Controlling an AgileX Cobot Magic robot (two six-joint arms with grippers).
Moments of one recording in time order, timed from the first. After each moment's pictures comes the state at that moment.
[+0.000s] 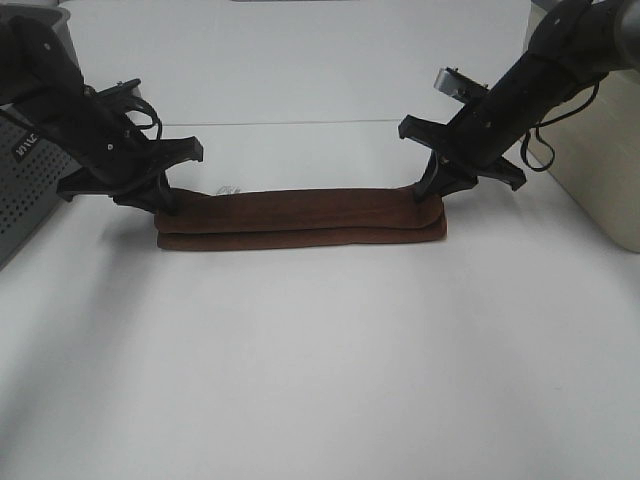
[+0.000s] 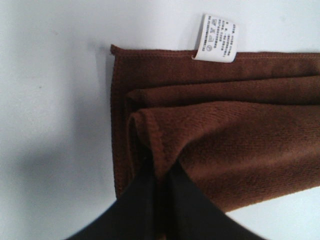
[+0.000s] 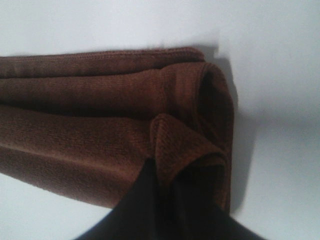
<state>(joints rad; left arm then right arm) -0.19 2.17 -1.47 -0.44 0.62 0.00 0.11 2.28 -1.68 0.54 0.86 -0.19</state>
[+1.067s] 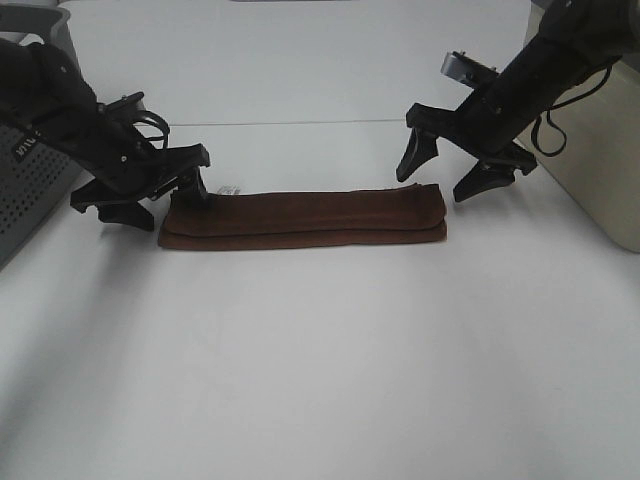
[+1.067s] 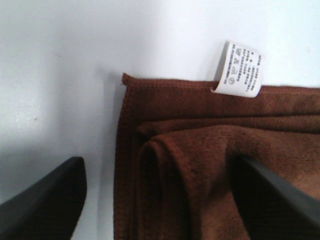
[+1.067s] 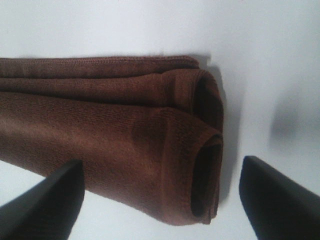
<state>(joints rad) -0.19 2.26 -1.50 -0.49 0.54 -0.01 0.11 2.24 -1.68 0.50 0.87 -0.19</state>
